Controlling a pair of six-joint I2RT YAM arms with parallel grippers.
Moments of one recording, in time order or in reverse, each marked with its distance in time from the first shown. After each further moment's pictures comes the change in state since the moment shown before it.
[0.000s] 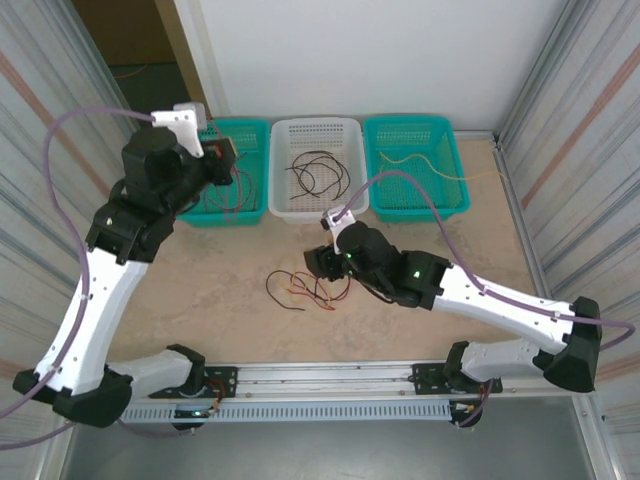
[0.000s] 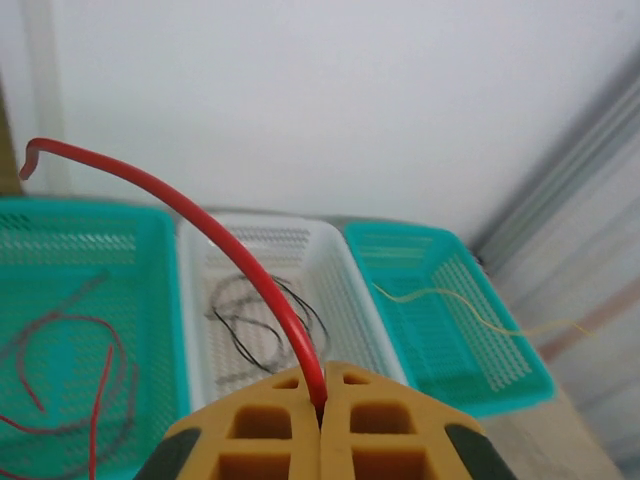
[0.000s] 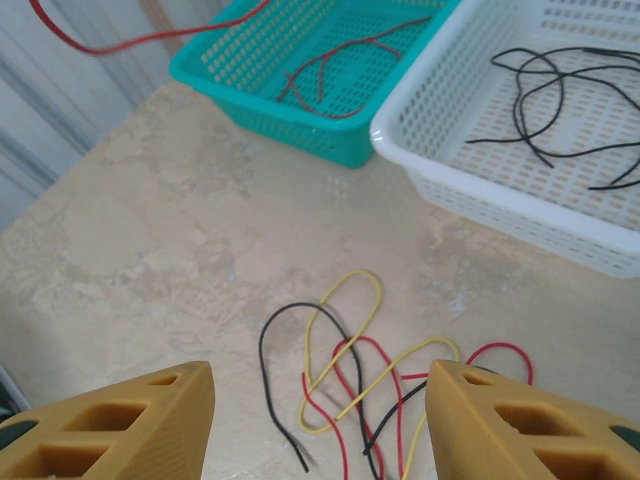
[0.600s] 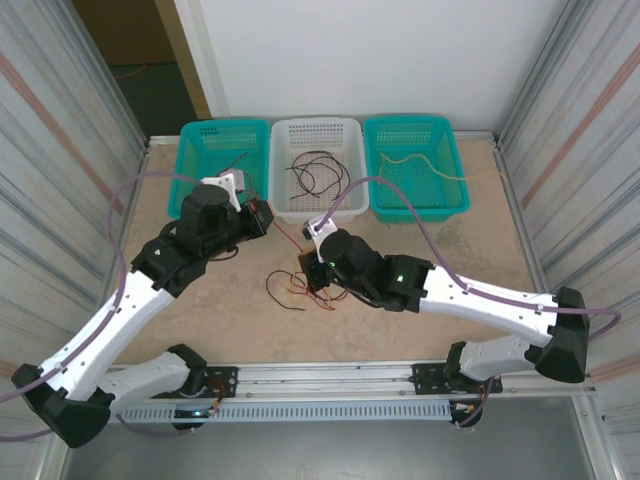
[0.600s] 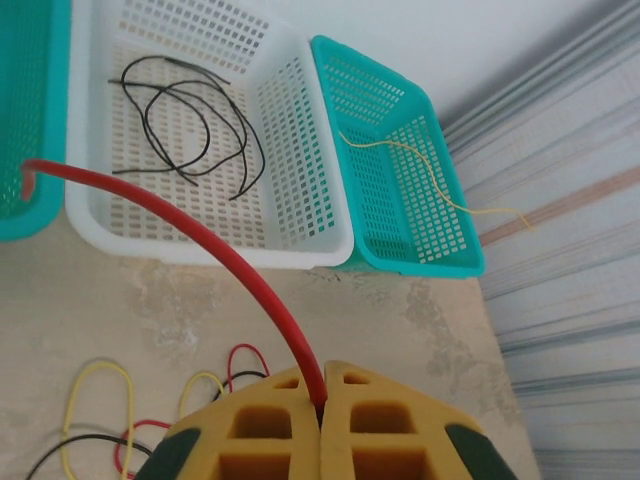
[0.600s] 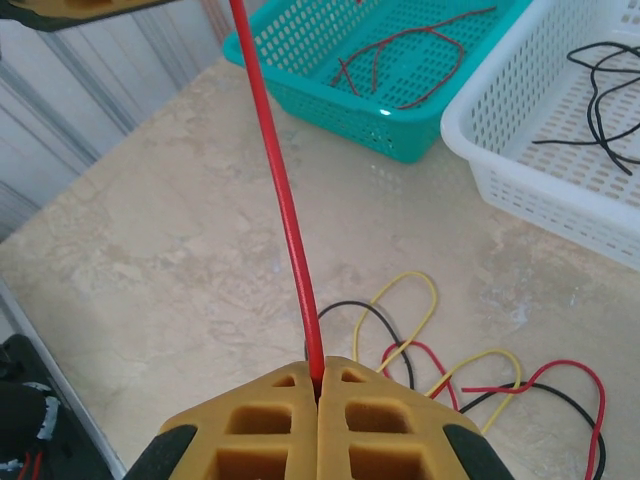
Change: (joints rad) left arm -0.206 -0.161 -0.472 0.114 0.054 -0.370; right arm 0.075 0.081 0.032 0.049 -0.014 -0.008
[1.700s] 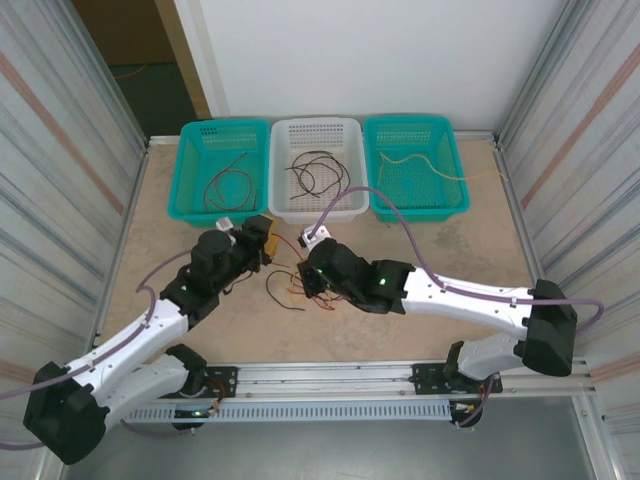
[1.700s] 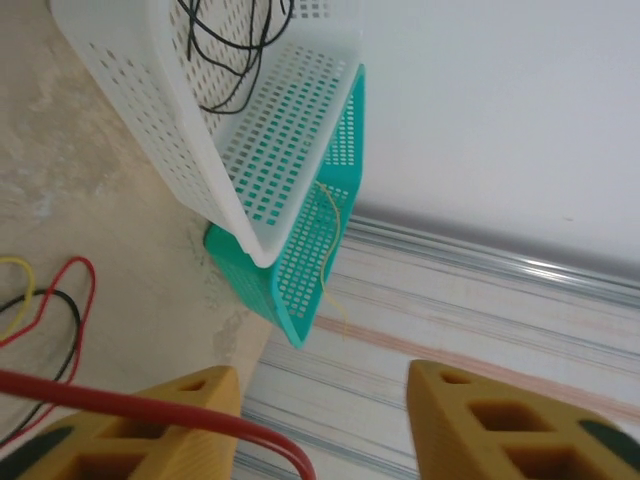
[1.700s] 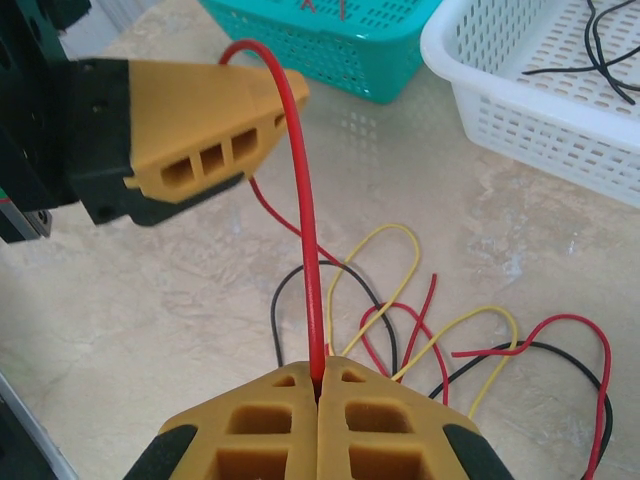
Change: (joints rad) left arm 0.045 -0.109 -0.580 0.630 0.045 -0.948; right arm 0.000 0.074 -0.080 0.051 0.027 0.039
